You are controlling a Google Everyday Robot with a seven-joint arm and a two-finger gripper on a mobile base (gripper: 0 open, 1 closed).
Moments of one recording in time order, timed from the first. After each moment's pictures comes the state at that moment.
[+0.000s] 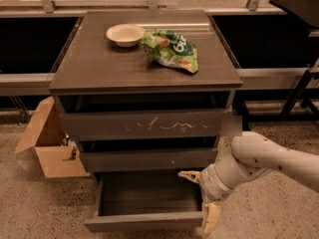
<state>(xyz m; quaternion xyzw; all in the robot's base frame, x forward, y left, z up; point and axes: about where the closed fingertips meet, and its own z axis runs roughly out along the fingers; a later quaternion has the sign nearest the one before) 0.399 -0.106 0.565 -0.74 0.59 0.27 0.19</state>
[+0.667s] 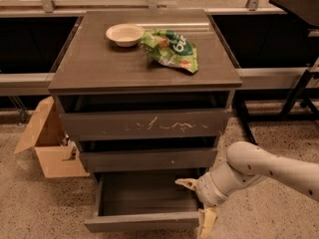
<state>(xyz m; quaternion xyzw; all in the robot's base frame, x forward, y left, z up) 0.394 -0.099 0.518 -0.72 0.59 0.30 0.20</state>
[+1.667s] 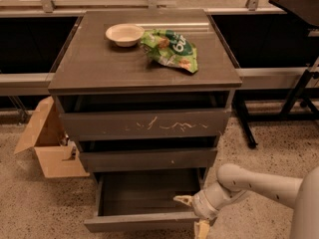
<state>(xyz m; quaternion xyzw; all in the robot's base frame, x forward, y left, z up) 0.396 -0.103 0.374 -0.71 0.58 0.35 0.18</state>
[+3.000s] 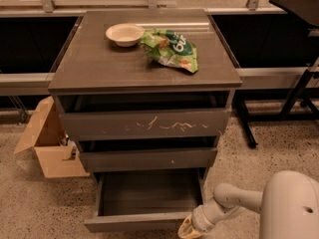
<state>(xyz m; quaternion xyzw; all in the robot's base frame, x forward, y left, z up) 0.396 -0.119 0.230 -0.68 0.62 0.35 0.17</state>
